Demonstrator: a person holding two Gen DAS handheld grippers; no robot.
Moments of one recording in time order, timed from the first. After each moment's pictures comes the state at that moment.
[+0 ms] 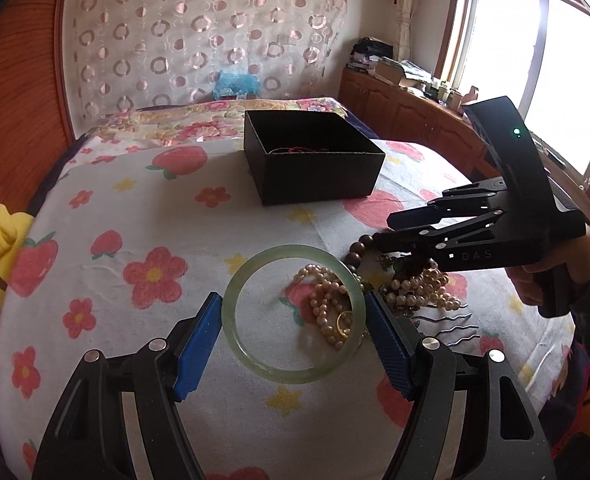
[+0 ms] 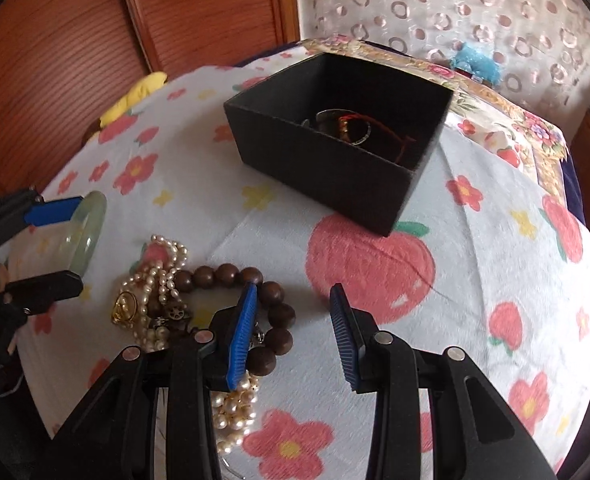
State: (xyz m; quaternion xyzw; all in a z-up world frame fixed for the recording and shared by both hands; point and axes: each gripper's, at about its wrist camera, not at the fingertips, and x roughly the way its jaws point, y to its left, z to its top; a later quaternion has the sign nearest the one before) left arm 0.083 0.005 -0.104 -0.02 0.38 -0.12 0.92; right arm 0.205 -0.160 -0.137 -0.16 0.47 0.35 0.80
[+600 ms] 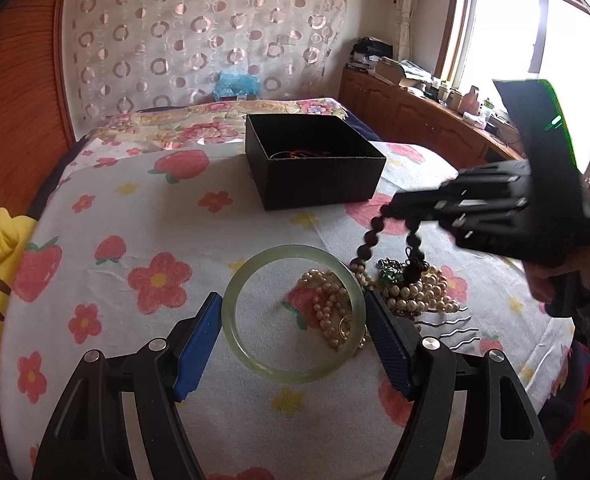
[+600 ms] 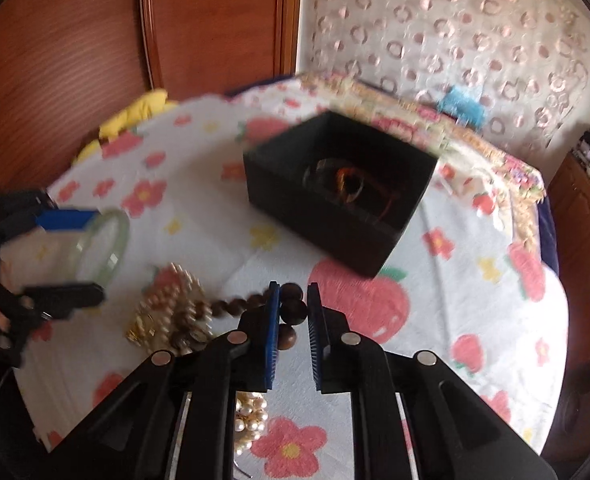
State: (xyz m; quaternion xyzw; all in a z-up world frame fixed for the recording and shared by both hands) left arm 0.083 0.007 -0.097 -0.02 0.38 -0.12 0.92; right arm 0.184 -0.162 -0.095 -0.18 0.39 0.33 0.84
